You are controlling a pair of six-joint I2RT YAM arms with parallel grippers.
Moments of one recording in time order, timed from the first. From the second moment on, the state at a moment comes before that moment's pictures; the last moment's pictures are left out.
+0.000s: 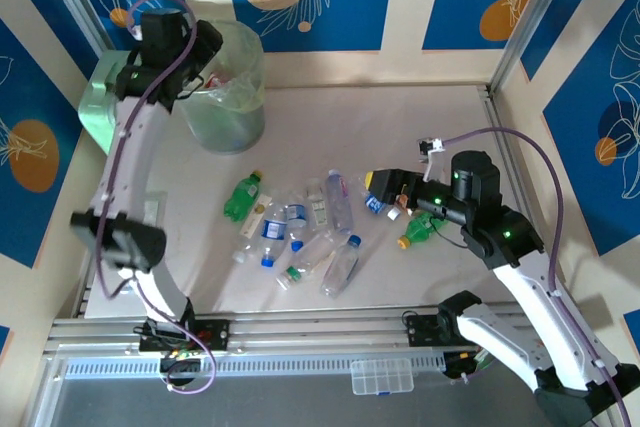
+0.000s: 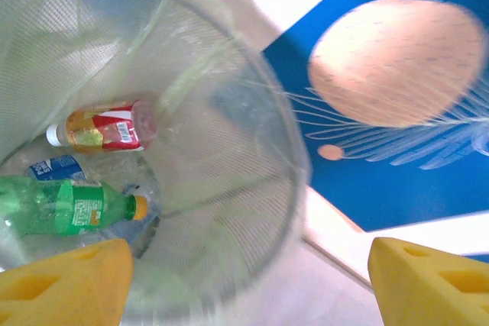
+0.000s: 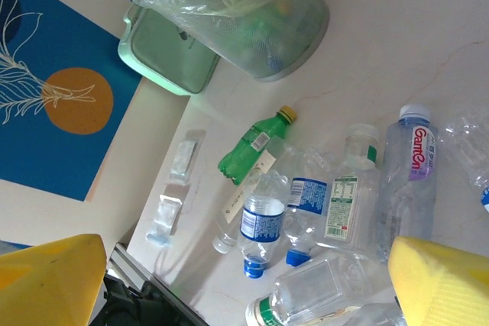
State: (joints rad) left arm -0.16 1.69 2.04 -0.76 -0.10 -0.83; right arm 0.44 0.77 0.99 -0.62 -0.38 0.63
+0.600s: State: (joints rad) left arm -0.30 0.94 1.11 -0.51 0.00 -0.57; right arm 0.48 0.76 1.00 -0.71 -0.35 0.61
